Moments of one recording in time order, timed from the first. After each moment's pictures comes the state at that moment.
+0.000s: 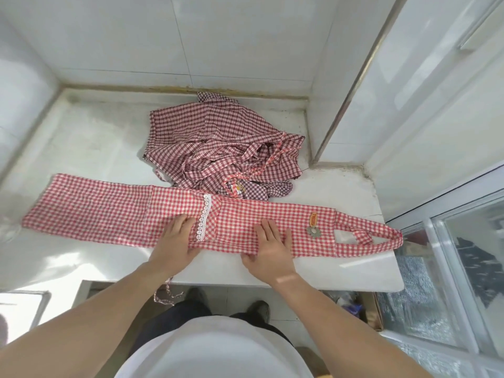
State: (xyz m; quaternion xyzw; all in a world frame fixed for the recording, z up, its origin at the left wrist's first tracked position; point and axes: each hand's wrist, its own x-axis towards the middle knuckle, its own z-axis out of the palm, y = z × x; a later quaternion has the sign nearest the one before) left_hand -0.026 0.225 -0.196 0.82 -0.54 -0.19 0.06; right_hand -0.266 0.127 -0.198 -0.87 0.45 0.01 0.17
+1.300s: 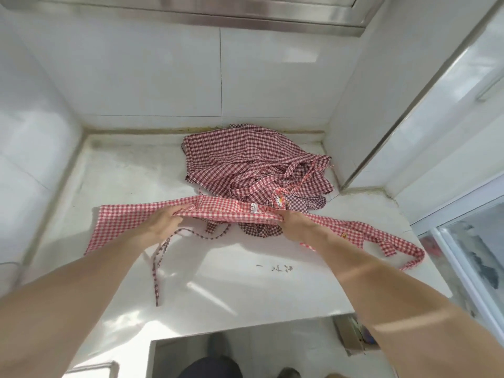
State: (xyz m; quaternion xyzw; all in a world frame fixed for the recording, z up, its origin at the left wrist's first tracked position) left_hand 0.209 0.168 -0.116 0.77 -0.50 -0.37 0.14; right_hand -0.106 0.052 -0.091 -0.78 0.53 0.14 0.31
